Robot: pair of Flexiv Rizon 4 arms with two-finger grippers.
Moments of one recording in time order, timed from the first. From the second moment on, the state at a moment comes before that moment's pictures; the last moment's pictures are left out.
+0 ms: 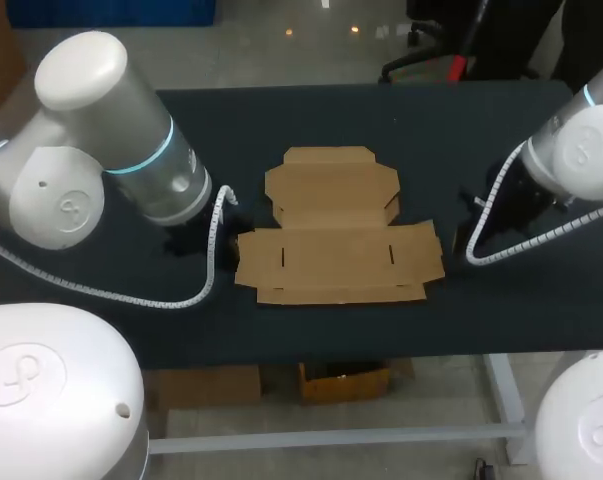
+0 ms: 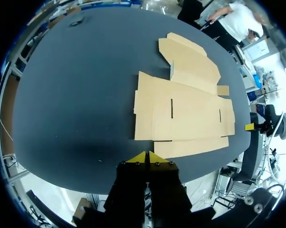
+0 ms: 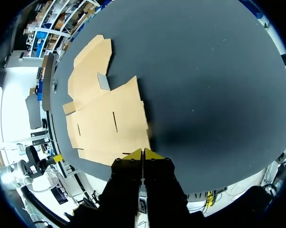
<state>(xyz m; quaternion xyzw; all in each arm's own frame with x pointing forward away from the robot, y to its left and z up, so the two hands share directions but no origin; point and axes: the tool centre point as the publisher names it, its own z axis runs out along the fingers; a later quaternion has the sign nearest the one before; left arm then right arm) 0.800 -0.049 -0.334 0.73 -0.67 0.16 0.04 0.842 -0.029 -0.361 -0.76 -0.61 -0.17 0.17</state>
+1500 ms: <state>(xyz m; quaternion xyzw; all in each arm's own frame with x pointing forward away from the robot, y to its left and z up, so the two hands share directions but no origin) 0.773 -0.054 -0.378 0.69 -0.70 0.16 0.11 0.792 -0.035 -0.394 -0.75 -0.59 -0.18 0.21</state>
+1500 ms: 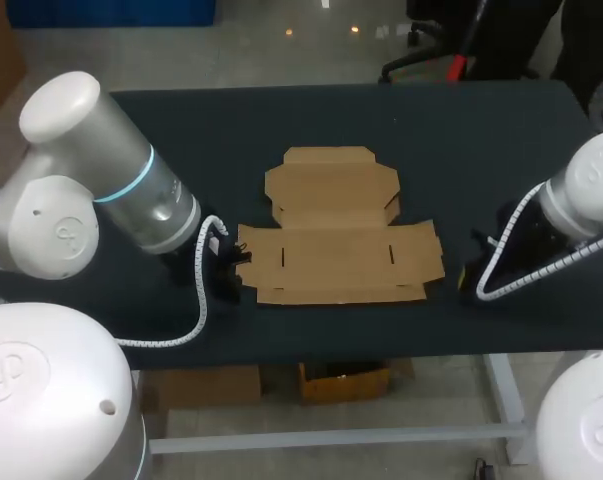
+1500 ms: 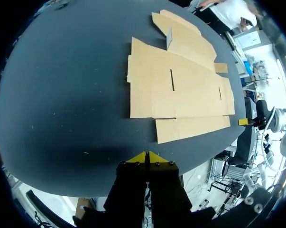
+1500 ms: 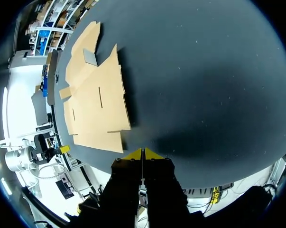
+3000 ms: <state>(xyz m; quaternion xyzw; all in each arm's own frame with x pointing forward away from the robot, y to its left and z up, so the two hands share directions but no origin) 0.781 -0.053 -0.400 0.69 -0.70 0.17 0.12 0.783 -0.001 -0.416 -0.76 -0.57 -0.17 0.25</state>
